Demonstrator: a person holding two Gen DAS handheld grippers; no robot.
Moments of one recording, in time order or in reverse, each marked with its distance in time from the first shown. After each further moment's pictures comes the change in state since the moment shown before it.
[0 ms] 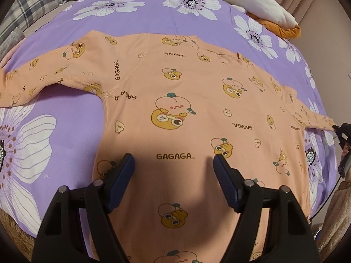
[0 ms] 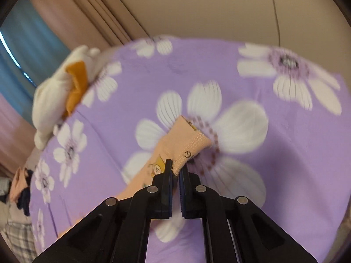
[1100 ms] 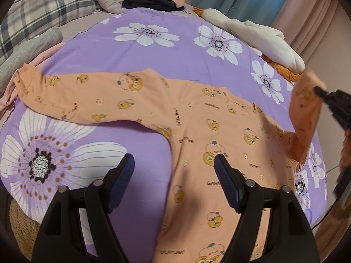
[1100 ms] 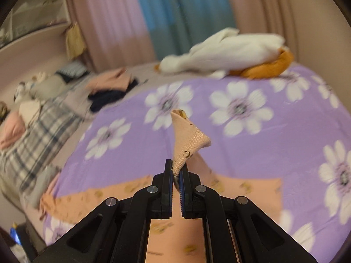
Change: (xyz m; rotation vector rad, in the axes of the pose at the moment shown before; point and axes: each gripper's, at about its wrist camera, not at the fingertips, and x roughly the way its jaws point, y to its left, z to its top) left arm -0.068 0.069 0.019 -0.156 -0.166 -0.001; right arm -0.078 0.313 -0.192 -0.713 0.149 0.474
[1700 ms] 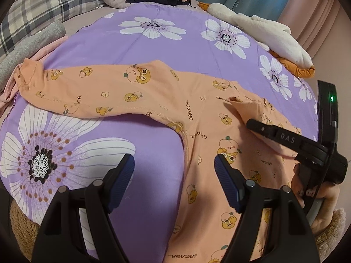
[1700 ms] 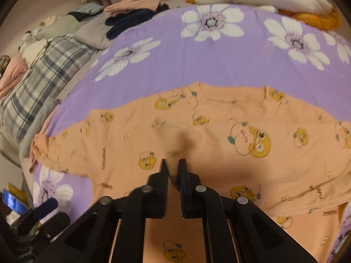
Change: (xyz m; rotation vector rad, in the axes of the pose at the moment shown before) left arm 0.016 0.007 -0.002 0.007 0.035 0.031; right arm 0.105 0.059 -0.102 -0.065 0.317 0.109
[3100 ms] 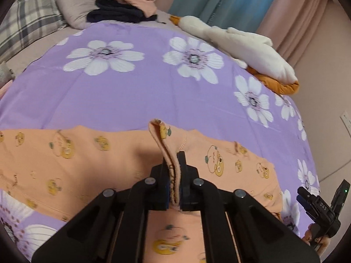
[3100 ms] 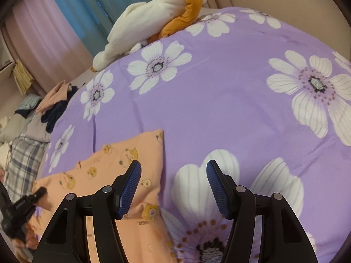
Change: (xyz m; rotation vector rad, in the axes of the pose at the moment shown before) left arm 0.057 -0.066 0.098 0.040 -0.089 -0.135; right arm -0.120 -0.200 -0.047 0.458 -0.308 -0.207
